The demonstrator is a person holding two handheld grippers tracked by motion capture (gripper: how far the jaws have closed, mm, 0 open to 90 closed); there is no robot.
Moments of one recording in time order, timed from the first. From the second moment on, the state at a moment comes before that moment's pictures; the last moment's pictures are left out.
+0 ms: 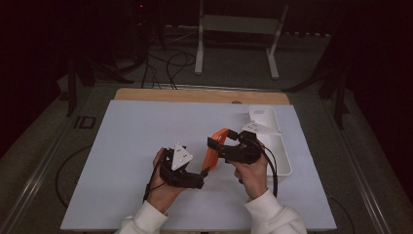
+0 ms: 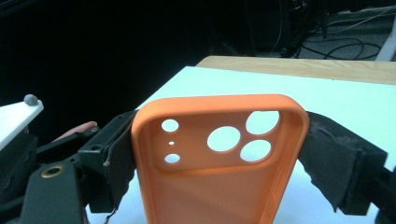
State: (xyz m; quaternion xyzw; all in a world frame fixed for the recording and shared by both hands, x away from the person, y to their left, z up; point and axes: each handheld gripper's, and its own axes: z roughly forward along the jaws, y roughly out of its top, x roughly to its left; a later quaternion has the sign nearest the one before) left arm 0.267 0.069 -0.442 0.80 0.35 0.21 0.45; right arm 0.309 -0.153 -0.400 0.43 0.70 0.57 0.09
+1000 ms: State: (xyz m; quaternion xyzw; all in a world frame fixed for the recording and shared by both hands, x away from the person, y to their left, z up) left arm 0.264 0.121 -0.437 0.78 0.37 0.22 0.47; right arm 0.316 -0.160 -0.393 0.43 0.70 0.57 0.11
